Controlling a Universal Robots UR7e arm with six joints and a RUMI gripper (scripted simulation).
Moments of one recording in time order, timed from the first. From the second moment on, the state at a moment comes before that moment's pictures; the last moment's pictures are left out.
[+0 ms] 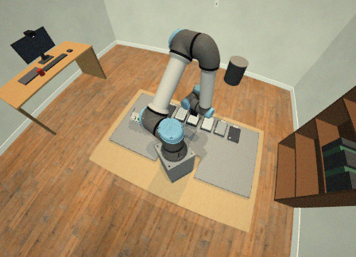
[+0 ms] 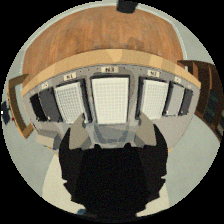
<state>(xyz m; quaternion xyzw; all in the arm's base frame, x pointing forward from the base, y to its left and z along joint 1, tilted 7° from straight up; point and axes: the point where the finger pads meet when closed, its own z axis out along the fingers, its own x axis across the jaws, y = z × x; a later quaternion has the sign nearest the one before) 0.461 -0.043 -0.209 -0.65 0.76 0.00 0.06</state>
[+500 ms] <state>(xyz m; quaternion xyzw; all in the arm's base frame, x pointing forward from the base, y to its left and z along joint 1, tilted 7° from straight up) 0.469 -0.044 -0.210 -0.65 0.76 0.00 0.06</state>
